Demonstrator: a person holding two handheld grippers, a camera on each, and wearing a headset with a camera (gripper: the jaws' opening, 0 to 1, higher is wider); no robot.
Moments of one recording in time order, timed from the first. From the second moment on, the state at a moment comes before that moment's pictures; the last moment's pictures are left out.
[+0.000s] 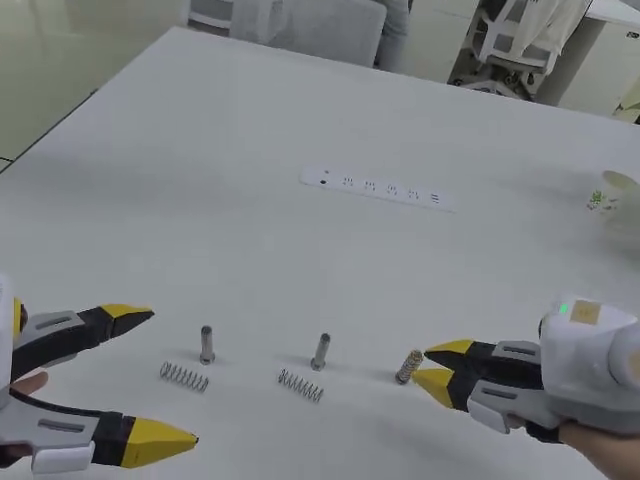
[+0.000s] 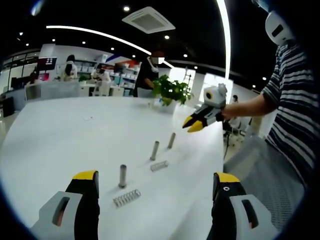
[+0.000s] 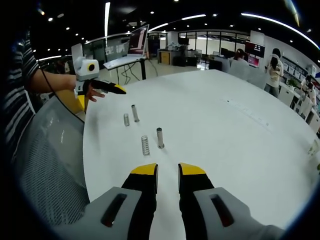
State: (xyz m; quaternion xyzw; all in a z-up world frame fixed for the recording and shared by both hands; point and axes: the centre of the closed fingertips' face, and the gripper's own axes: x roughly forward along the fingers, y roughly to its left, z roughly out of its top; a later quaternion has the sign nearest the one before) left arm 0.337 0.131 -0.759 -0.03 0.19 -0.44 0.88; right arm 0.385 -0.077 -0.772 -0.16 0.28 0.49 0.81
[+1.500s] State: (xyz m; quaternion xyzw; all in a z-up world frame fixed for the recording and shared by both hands) left arm 0.330 0.145 -0.763 -0.01 0.20 -0.43 0.88; right arm 0.365 0.013 -0.787 -0.17 0.27 0.55 0.77
